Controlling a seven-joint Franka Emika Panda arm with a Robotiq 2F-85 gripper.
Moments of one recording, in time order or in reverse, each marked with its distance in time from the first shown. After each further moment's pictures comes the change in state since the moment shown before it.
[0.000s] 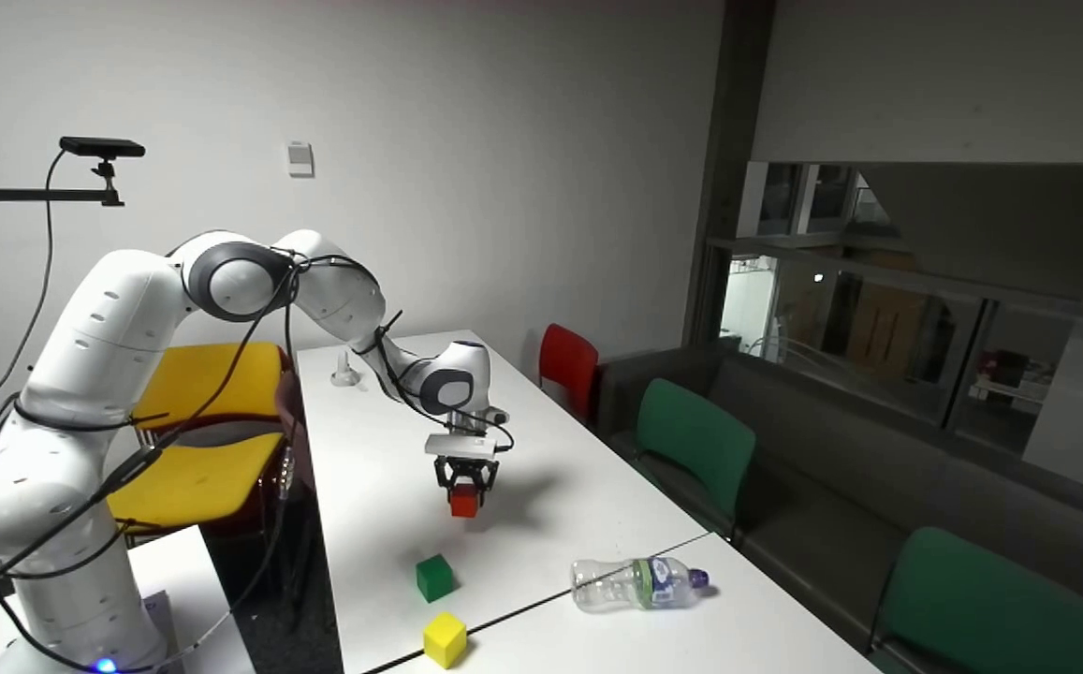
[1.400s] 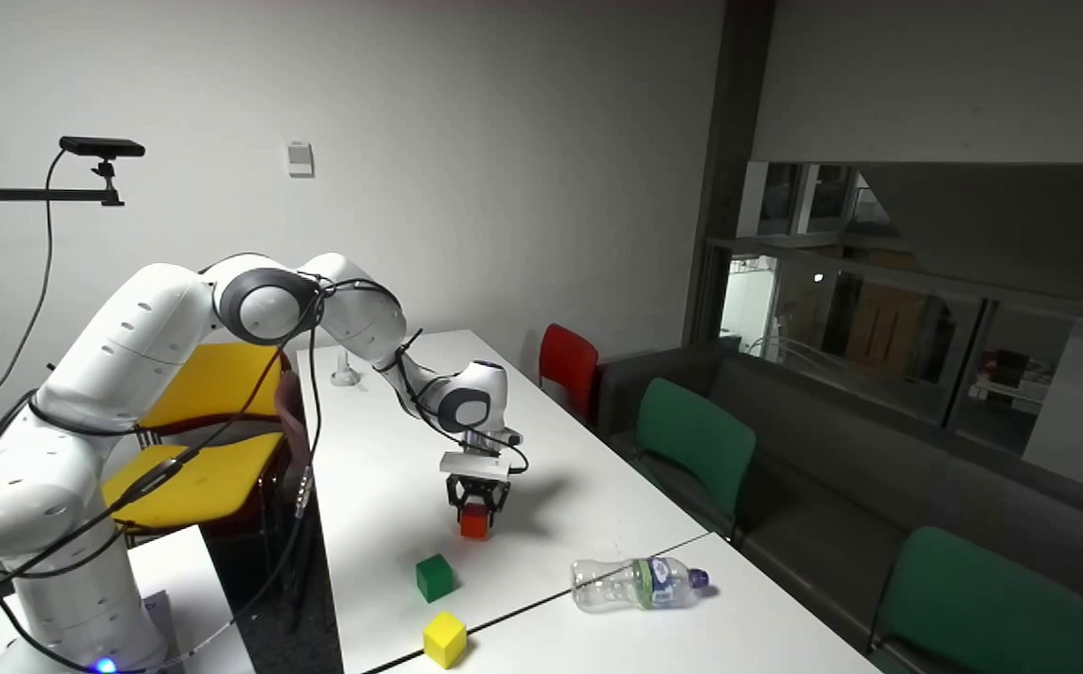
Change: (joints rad) arm -0.035 0.136 0.000 0.126 0.000 -0.049 -0.019
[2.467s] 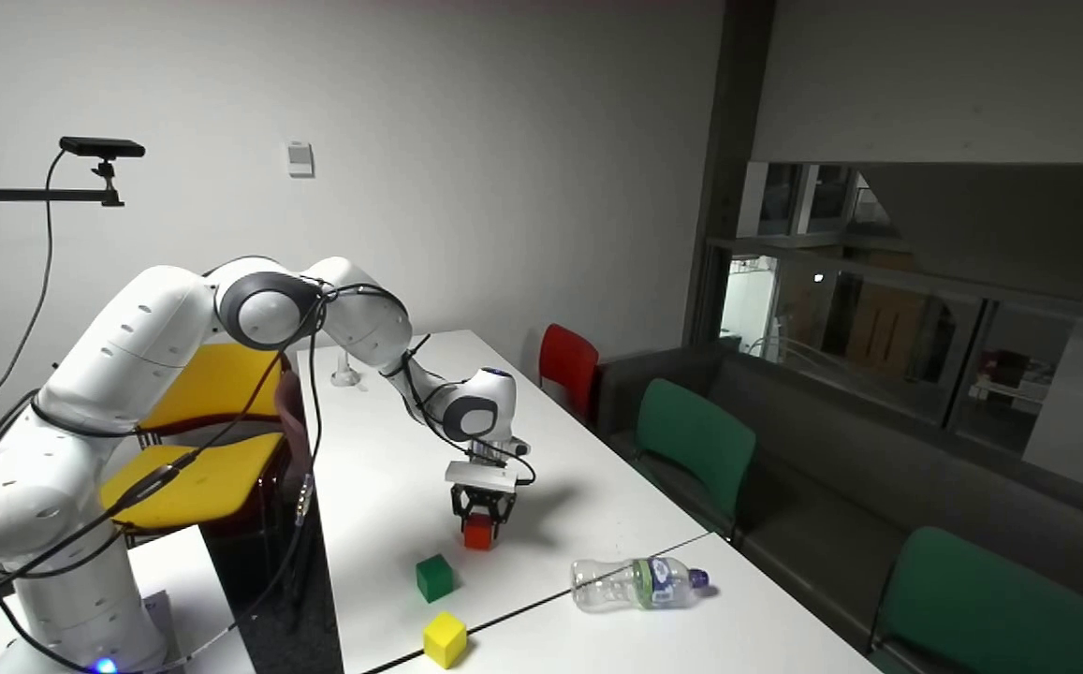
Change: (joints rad) arm -0.048 0.011 0.002 0.003 0.005 -0.007 -0.038
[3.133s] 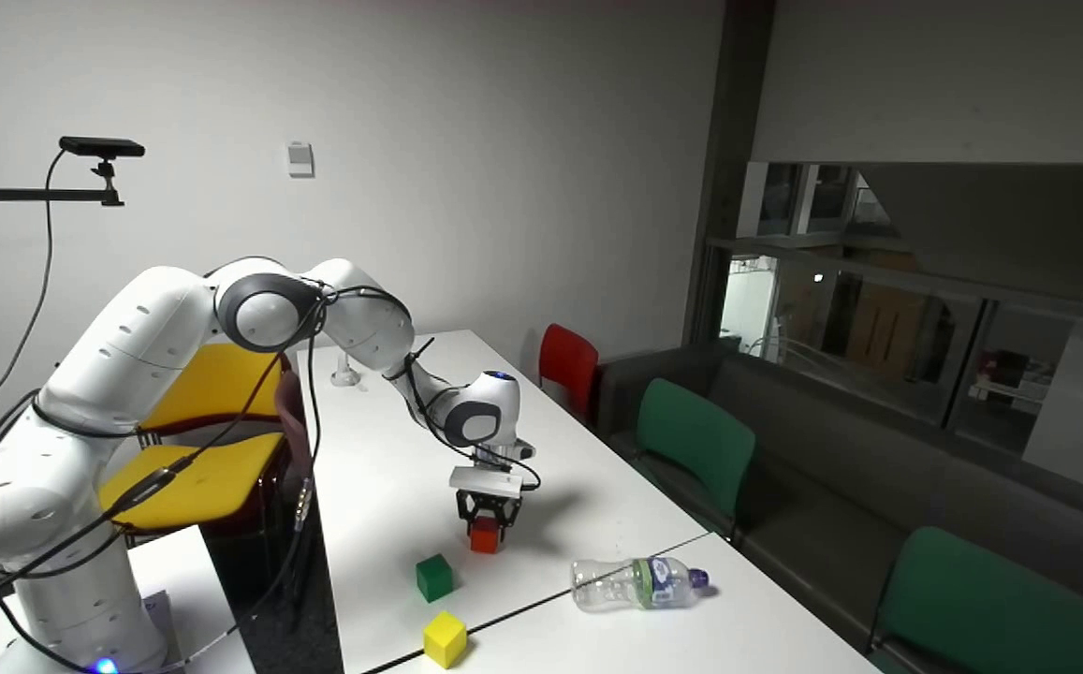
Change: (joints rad) arm -0.032 0.000 0.004 -0.010 0.005 0.050 -0.021
